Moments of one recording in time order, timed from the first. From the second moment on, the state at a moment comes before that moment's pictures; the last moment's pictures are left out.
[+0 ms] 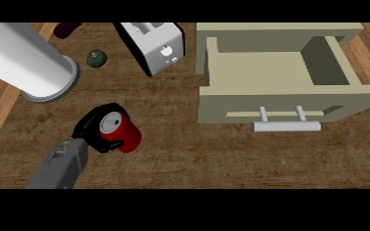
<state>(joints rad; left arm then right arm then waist) -0.50 0.22 0.20 -0.40 0.06 -0.70 -0.43 0.44 -0.02 -0.75 -2.25 -0.56 0.55 0.25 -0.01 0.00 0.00</state>
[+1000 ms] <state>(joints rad) -0.46 0.02 0.26 -0.89 0.25 -0.18 -0.30 0.46 -0.02 -0.75 -2.28 -0.58 0.50 0.26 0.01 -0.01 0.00</state>
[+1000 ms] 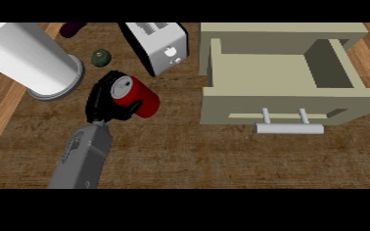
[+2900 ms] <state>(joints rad) -1.08 0.00 -0.12 -1.03 0.31 0.54 0.16 0.40 -0.02 -0.68 -2.31 -0.55 0.44 0.30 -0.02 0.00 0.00</state>
